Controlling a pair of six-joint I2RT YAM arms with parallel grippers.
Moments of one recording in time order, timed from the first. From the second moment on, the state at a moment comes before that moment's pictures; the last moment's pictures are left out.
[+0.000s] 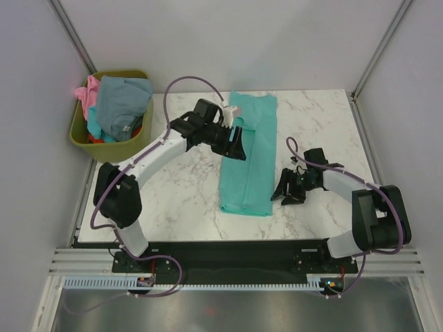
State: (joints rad) left arm -0.59 1.77 1.49 -0.57 0.55 -0.21; right arm 0.13 1.48 0.69 -0.49 -0.60 0.38
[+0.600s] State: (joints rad) left arm -0.47 1.61 0.90 -0.34 0.54 -0.57; right arm 0.13 1.41 0.64 -0.42 -0.57 0.42
